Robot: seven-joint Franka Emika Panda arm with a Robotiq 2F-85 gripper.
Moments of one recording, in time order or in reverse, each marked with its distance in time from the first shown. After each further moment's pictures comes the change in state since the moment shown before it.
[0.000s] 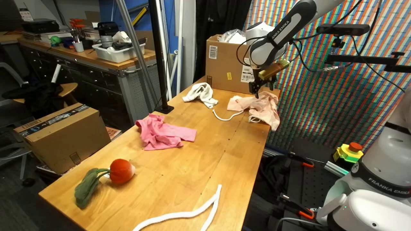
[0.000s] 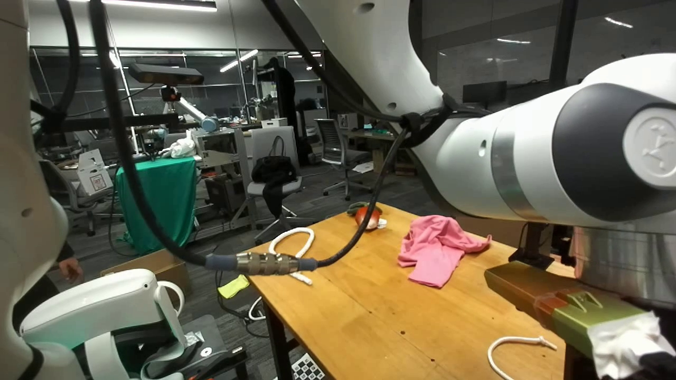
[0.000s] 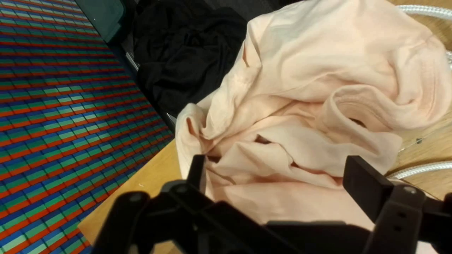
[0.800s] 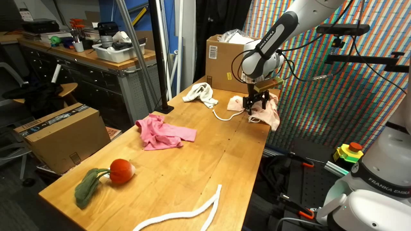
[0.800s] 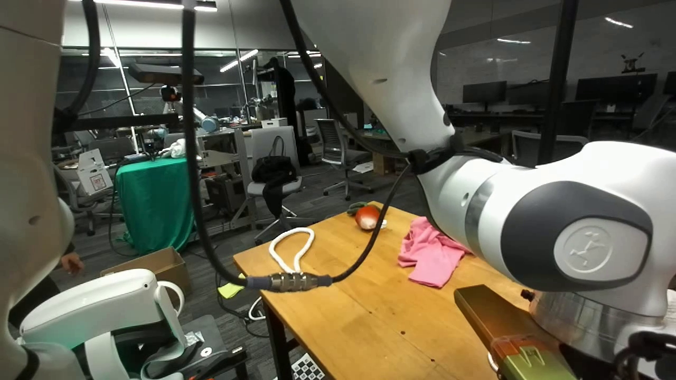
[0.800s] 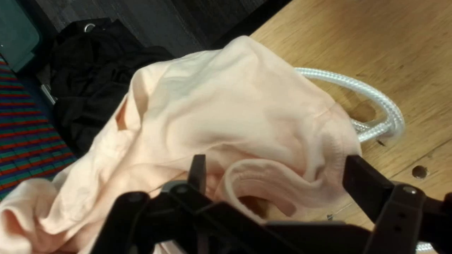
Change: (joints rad) arm -0.062 0.111 0.110 -0.021 0.303 0.044 -0.210
